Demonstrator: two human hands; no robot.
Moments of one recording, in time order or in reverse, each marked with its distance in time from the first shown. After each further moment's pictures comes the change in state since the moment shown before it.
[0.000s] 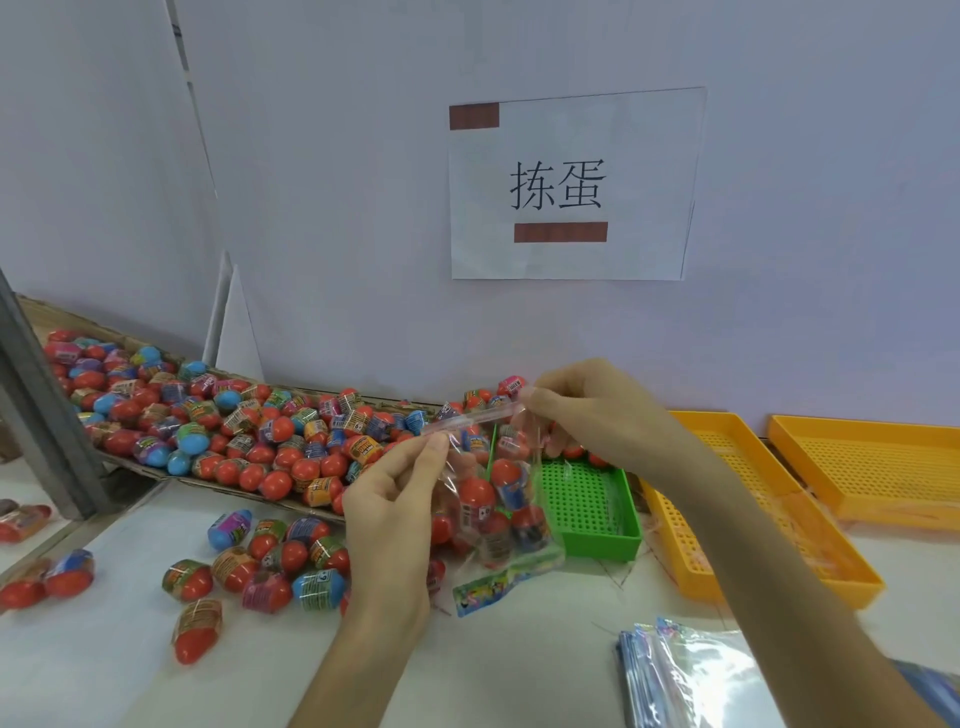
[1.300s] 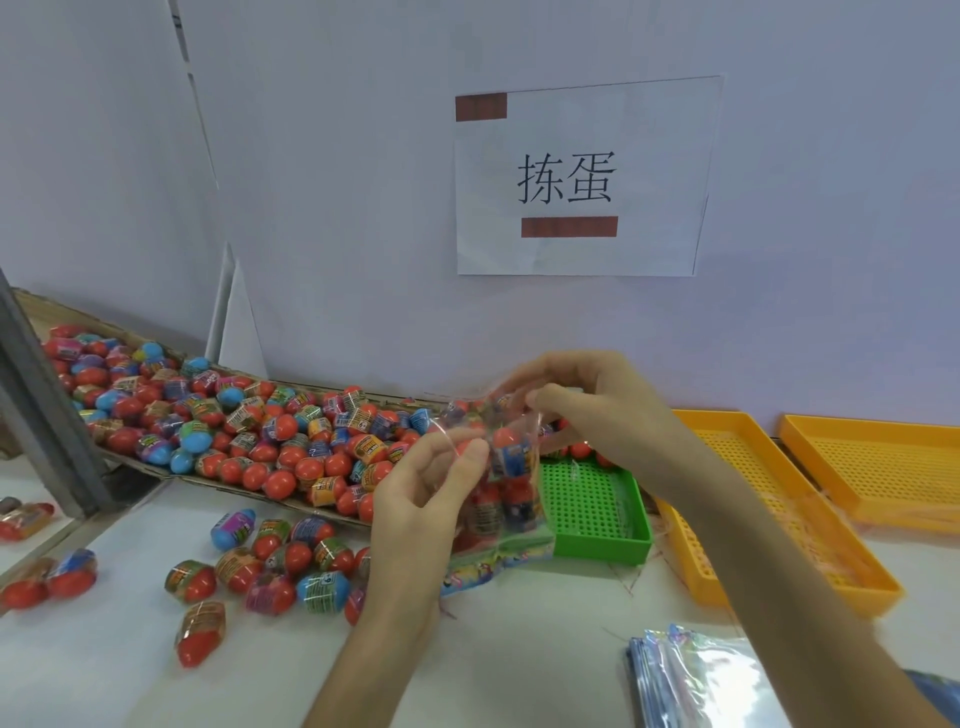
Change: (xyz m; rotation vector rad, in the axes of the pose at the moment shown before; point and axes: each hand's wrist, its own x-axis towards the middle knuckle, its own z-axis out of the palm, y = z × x) left_hand 0.000 0.000 -0.002 0.069 -0.208 0.013; right_hand 0.004 0.002 0.006 0.282 -0.006 -0.088
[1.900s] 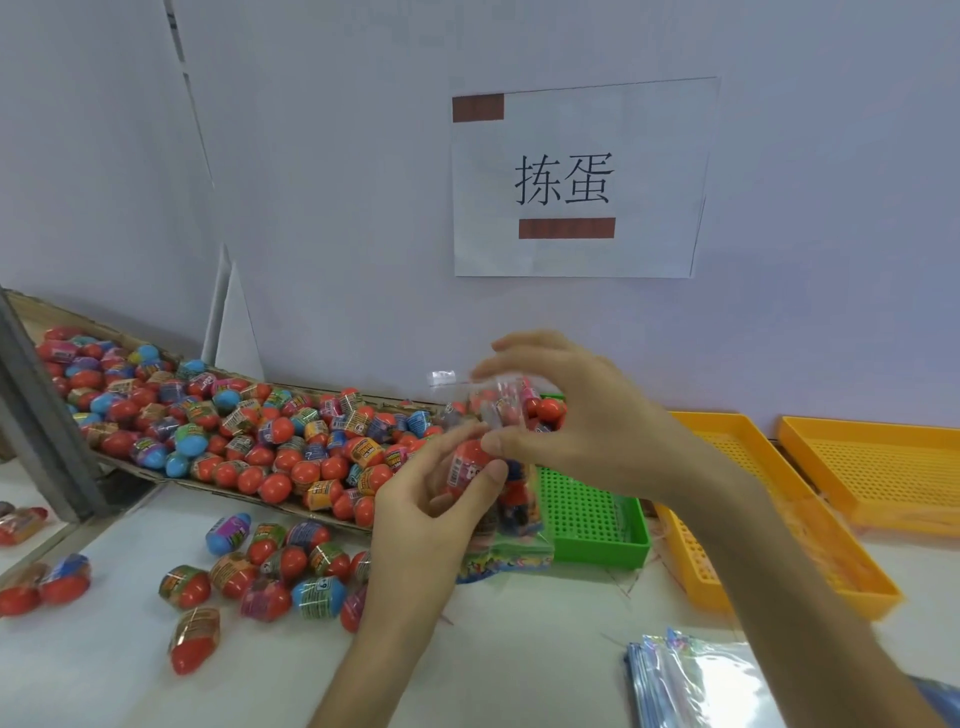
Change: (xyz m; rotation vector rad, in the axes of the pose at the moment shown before) left_hand 0.002 -0.003 0.001 0.093 -0.059 0.126; right_hand -0.005 -0.015 0.000 -0.554 -0.071 -0.286
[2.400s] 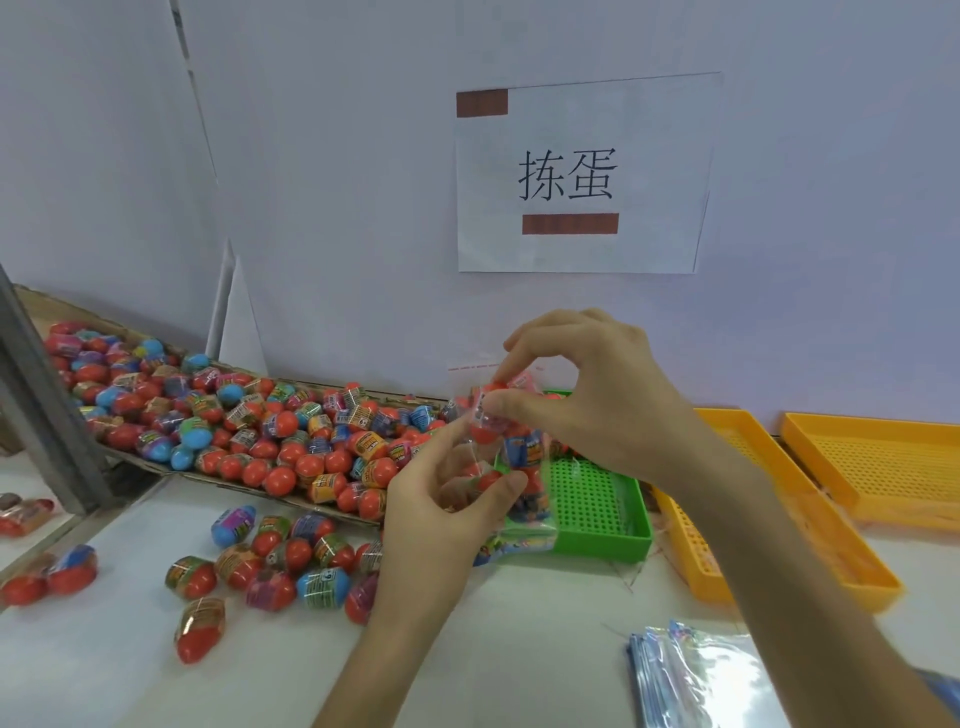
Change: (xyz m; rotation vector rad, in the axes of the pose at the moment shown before) left_hand -0.001 -0.005 0.001 0.022 -0.023 -0.015; right_hand -0.001 -0.017 -0.007 -0.054 0.207 0.066
